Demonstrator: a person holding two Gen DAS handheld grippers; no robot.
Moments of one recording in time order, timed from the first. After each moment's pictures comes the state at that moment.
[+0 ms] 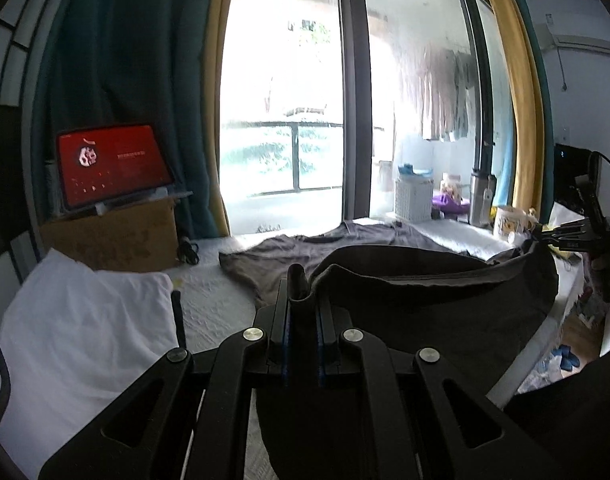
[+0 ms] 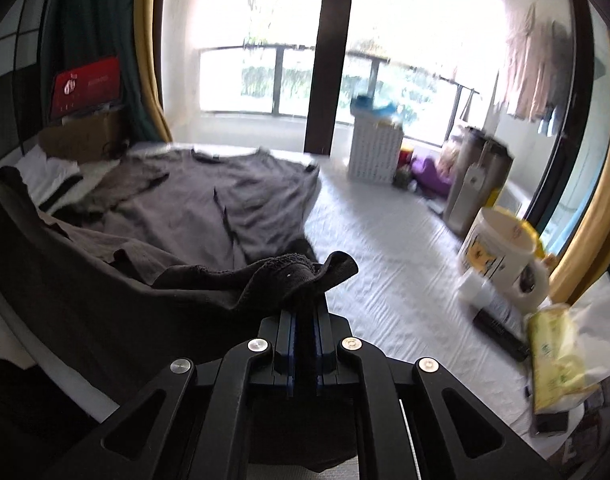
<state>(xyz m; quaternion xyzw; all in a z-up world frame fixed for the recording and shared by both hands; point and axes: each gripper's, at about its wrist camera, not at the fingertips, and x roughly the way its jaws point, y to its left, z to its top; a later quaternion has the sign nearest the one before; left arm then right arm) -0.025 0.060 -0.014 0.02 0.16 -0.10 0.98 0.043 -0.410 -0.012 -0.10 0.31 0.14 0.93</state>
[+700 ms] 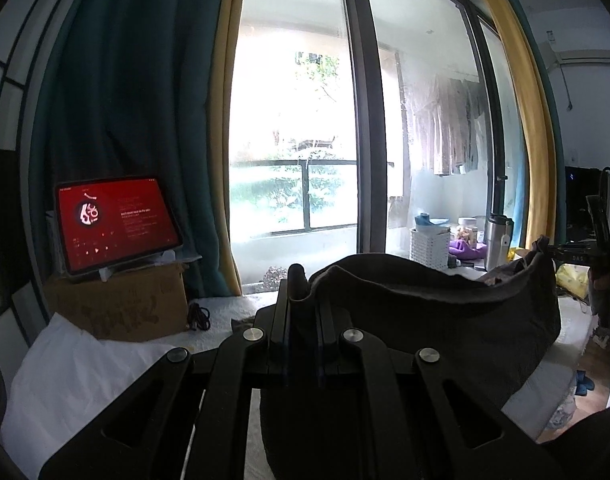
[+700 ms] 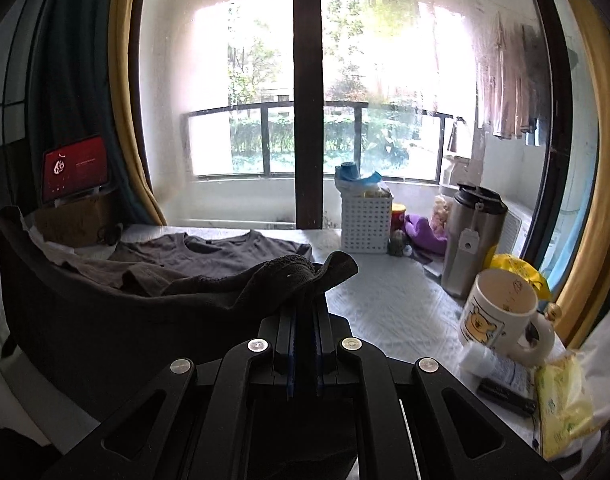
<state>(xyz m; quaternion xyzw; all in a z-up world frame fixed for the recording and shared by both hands) 0.016 0.065 0.031 0.02 0.10 -0.09 0.99 0.090 -0.415 0.032 -0.03 0.23 0.14 0.96</state>
